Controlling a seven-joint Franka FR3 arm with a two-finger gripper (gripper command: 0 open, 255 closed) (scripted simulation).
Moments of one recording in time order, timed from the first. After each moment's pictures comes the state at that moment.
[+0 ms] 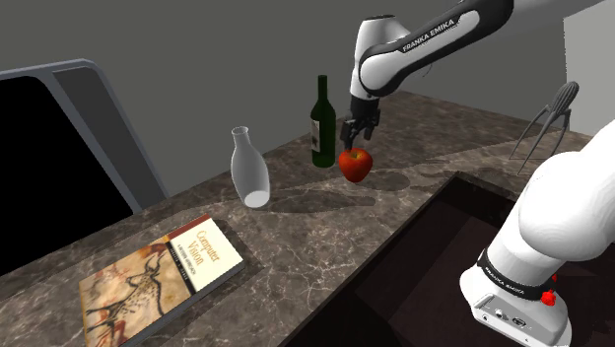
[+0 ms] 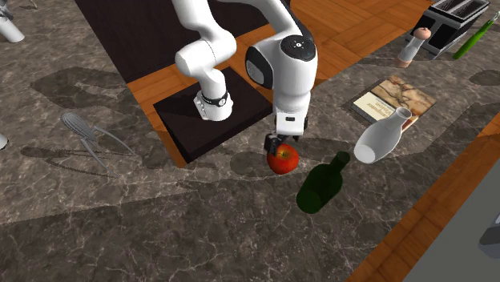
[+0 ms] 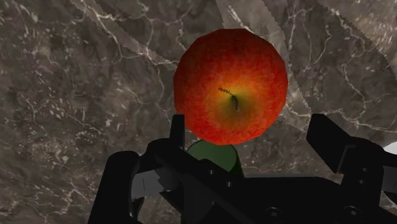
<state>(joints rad) 0.04 -0.29 -0.08 -2.45 -0.02 2.25 0.00</state>
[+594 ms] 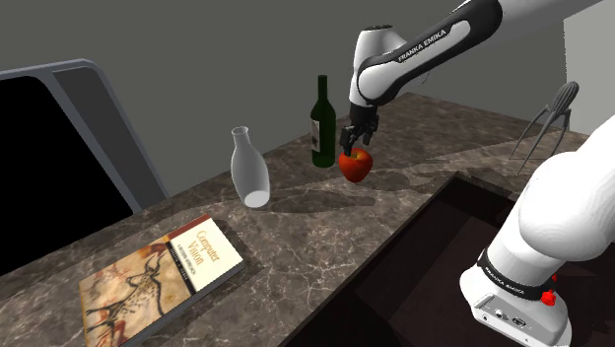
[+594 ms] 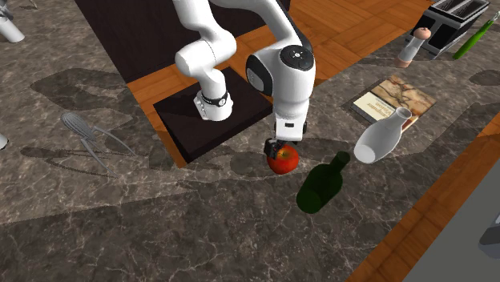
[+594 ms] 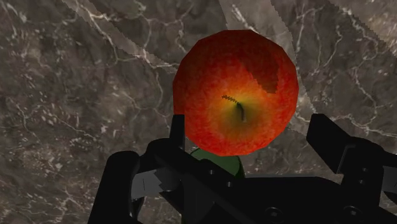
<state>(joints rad) 0.04 -0.25 -0.08 -2.47 -0.02 2.30 0.00</state>
